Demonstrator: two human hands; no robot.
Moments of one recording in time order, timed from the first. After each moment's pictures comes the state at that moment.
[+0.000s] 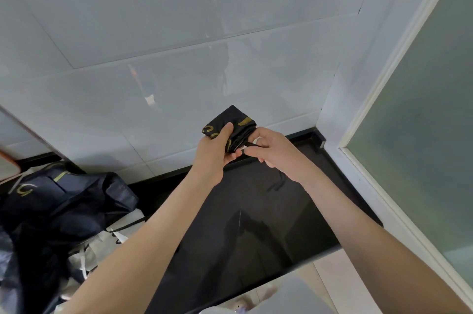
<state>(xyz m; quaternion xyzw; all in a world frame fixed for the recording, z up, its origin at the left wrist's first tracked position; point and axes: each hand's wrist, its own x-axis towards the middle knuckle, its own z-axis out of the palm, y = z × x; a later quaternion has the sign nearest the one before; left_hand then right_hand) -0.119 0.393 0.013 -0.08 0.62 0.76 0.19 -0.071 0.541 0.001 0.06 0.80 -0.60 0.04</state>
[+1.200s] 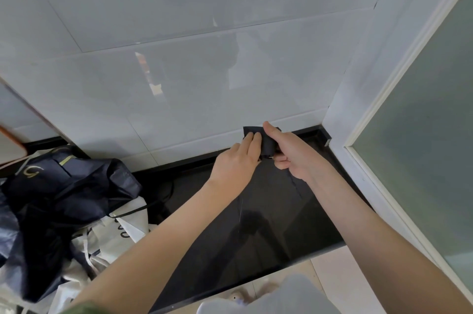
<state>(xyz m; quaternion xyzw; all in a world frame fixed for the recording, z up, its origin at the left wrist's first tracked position) -0.099 0.394 -0.041 0.40 0.86 0.07 -0.33 -0.069 0.545 0.002 0.20 0.66 -0.71 0.13</state>
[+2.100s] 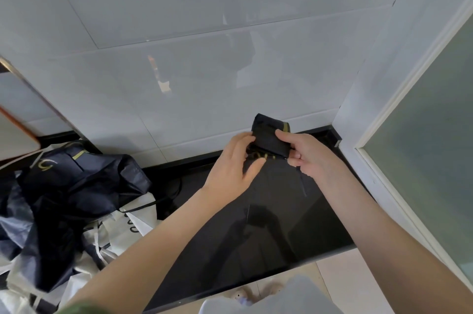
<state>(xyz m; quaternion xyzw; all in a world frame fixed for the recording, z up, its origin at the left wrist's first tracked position) -0.091 0.362 -0.045 0.36 0.85 0.37 -0.14 -0.074 0.547 -0.004 0.27 0.57 -0.77 0.08</state>
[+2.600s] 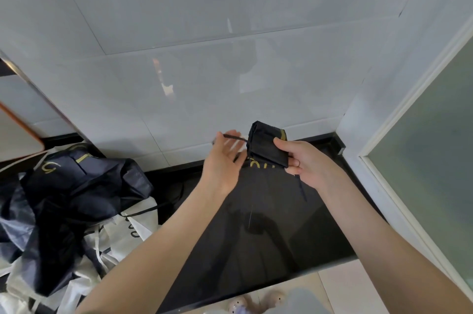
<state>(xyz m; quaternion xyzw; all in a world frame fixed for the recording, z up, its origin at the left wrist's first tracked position) -0.121 0.371 -0.026 -0.13 0.39 0.89 0.21 -0.083 0.550 -0.016 0.19 0.58 -0.78 0.14</state>
